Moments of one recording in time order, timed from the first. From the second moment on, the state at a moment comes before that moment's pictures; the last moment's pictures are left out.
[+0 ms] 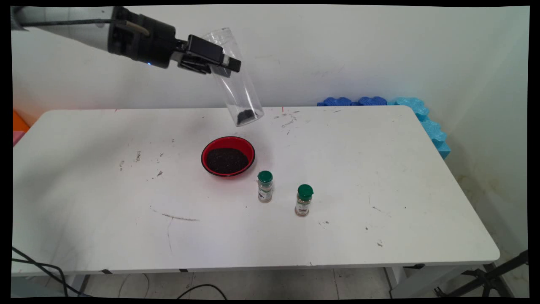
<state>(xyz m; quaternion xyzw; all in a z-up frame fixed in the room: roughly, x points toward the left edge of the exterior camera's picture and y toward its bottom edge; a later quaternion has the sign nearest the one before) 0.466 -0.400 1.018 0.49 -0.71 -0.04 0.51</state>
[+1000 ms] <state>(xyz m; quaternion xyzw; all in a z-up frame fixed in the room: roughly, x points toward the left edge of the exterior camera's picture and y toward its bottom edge) 0.436 -0.334 1.072 0.26 -0.84 0.12 0.46</state>
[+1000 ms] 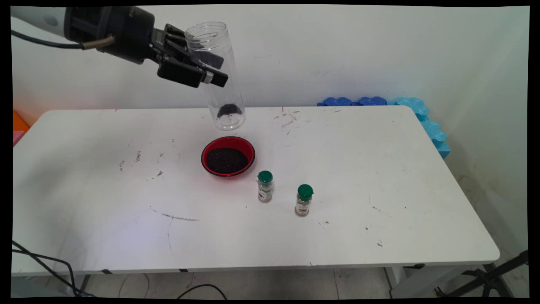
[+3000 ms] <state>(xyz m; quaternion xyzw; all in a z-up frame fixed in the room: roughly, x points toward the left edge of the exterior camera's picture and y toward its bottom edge) 0.413 -0.272 0.910 0.22 -0.86 0.06 0.45</state>
